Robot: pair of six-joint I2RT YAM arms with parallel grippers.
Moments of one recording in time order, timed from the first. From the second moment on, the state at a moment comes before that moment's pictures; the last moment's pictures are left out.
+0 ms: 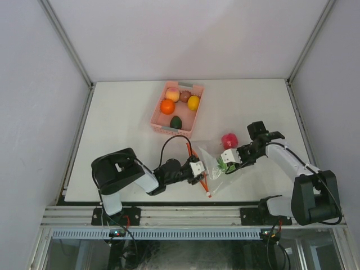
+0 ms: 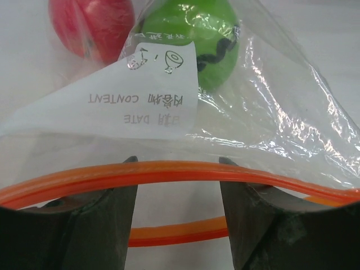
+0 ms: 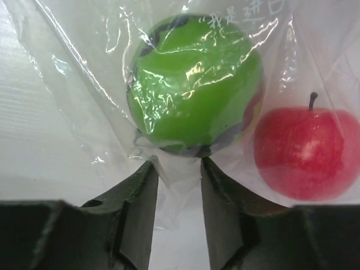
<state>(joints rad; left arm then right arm) -1.05 1.82 0.45 1.14 0.14 0.22 0.19 1.29 0.78 -0.89 -0.51 -1.69</state>
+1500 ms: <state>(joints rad) -1.06 1.91 0.49 1.30 0.24 0.11 0.33 1.38 0.82 -0.91 -0.66 -1.58</state>
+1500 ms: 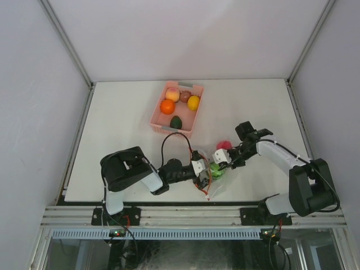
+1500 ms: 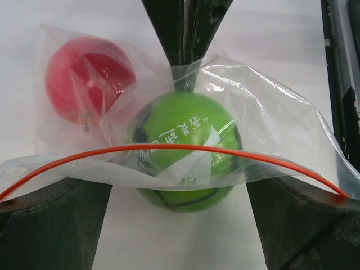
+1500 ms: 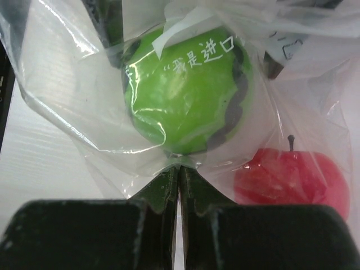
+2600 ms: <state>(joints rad) -1.08 1.91 0.45 1.33 0.09 0.05 0.36 1.42 0.86 -0.93 -0.72 -1.47</state>
